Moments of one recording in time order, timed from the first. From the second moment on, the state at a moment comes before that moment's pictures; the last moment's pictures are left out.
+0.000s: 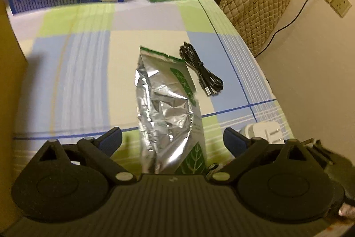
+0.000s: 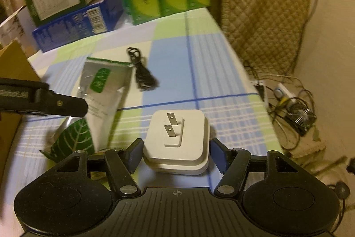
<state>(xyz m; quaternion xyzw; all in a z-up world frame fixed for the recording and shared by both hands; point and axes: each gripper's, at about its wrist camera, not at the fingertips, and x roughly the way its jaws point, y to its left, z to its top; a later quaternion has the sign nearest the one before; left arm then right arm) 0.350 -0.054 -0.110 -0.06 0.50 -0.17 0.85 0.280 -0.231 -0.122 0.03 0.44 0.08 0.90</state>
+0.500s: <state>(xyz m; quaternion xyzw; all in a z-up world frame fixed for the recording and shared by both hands) 0.347 -0.053 -0.117 -0.02 0.52 -0.16 0.84 0.271 -0.219 -0.123 0.02 0.43 0.10 0.89</state>
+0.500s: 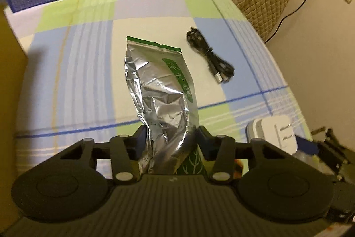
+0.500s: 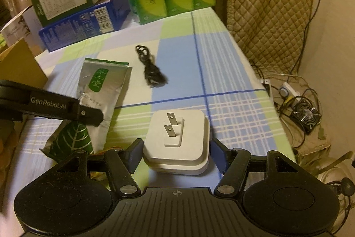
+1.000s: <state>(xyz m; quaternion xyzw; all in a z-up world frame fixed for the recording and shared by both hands) 0.206 -0.014 -0.097 -0.01 0.54 -0.15 0.83 0.181 -0.211 -0.104 0.05 0.45 0.13 0.88</state>
